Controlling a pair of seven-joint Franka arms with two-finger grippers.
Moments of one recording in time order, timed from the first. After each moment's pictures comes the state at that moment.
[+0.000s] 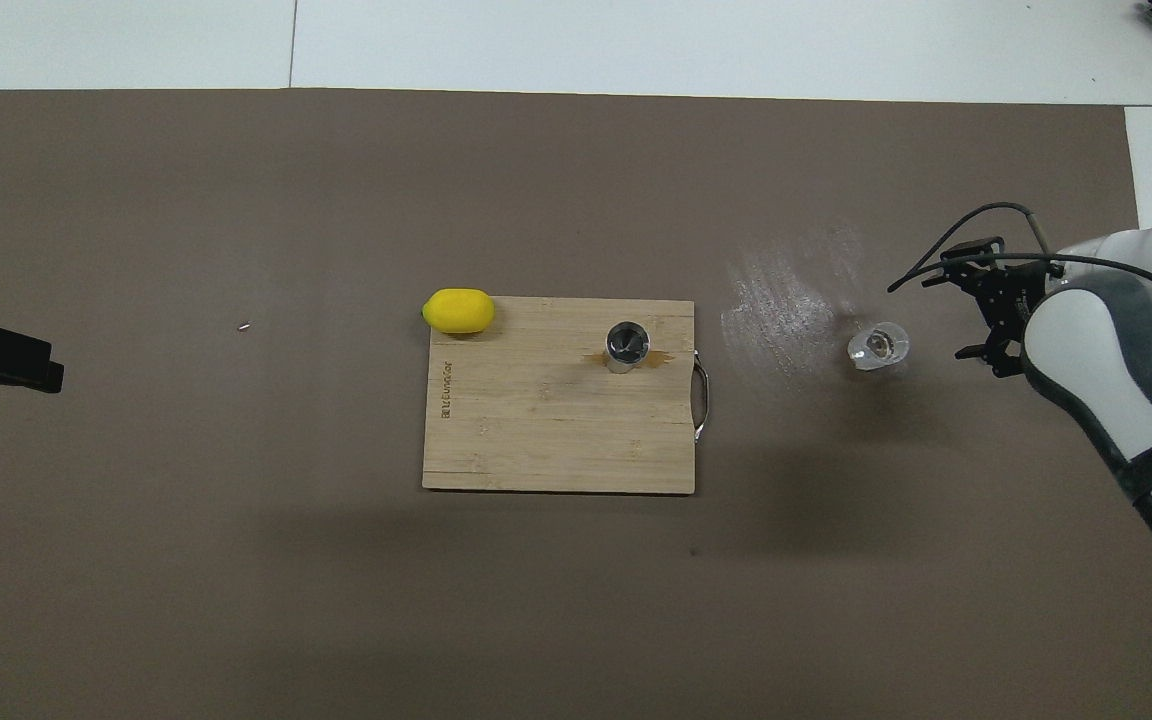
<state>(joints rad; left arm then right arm) -0.02 -0.08 -0.01 -1.59 -0.02 1.44 0.02 -0.17 0.21 0.08 -1.95 0.21 2.18 0.83</state>
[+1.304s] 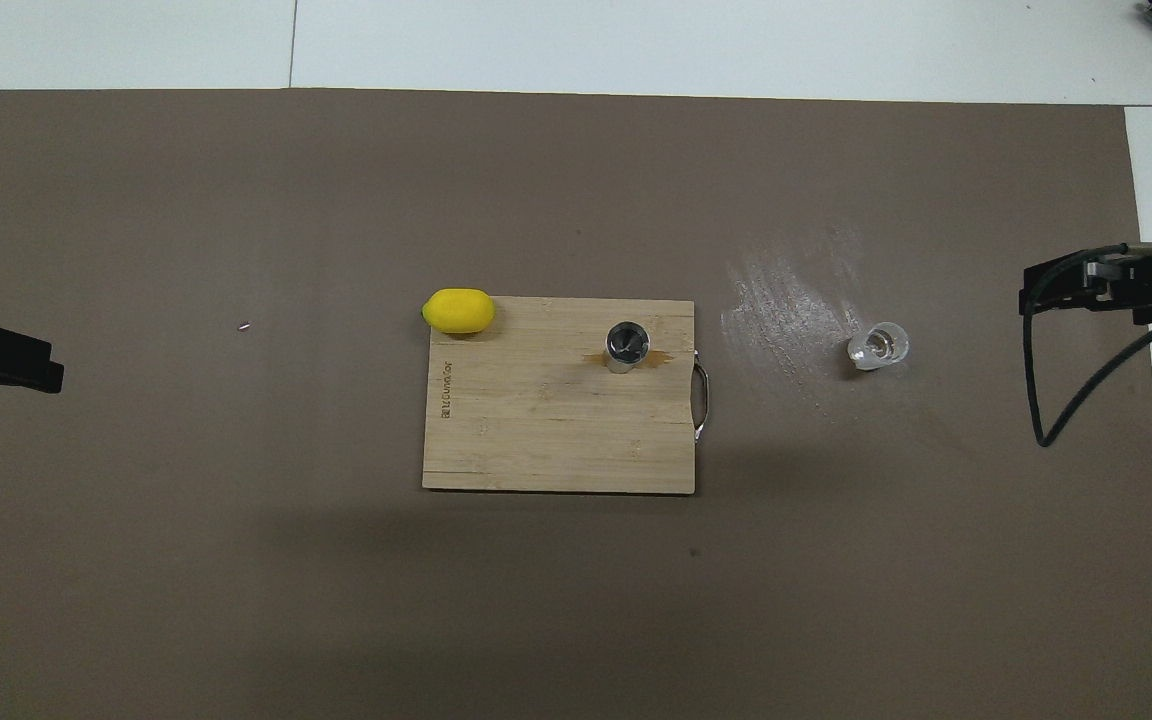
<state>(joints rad) -0.02 -0.08 -0.01 -1.59 -0.02 1.44 0.02 -0.06 0.02 0.06 -1.57 -0.03 1.61 0.11</state>
